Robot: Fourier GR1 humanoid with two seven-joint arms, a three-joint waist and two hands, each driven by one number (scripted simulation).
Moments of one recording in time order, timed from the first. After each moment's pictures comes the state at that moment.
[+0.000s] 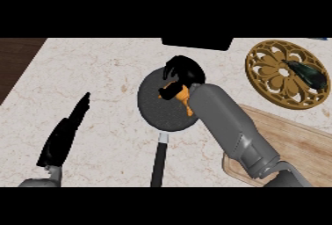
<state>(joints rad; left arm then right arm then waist) -0.02 0.24 -0.09 -1.59 -0.16 0.01 0.15 -1.05 0.00 0.34 -0.52 0.40 -0.12 0.26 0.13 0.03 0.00</state>
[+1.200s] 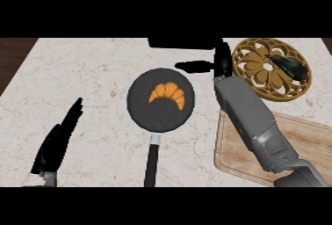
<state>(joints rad) 0.03 0.23 -0.05 -1.59 -0.16 0.02 0.13 -1.03 -0.07 0.04 -0.43 -0.10 -0.50 -0.17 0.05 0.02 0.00</state>
